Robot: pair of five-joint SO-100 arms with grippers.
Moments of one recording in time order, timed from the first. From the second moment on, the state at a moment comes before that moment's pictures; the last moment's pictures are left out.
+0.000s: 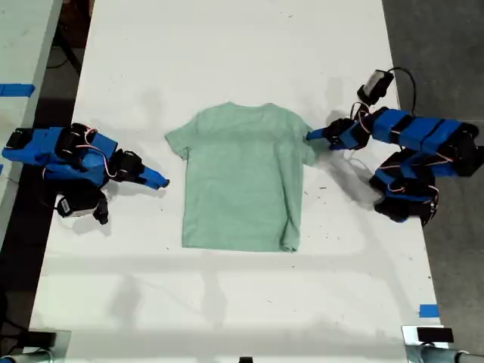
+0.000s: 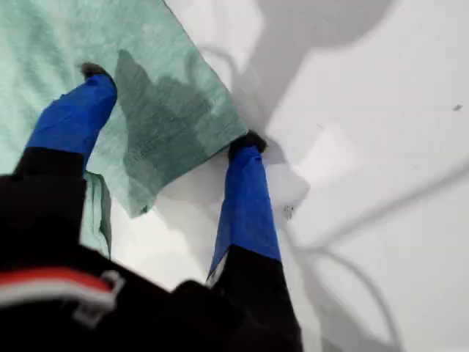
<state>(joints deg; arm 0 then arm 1) 1.8 205.1 183.0 63.7 -2.2 50.7 127.5 149.7 45.4 -26.1</state>
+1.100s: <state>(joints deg) 1.8 205.1 183.0 63.7 -2.2 25.6 119.9 123.3 40.1 -37.2</state>
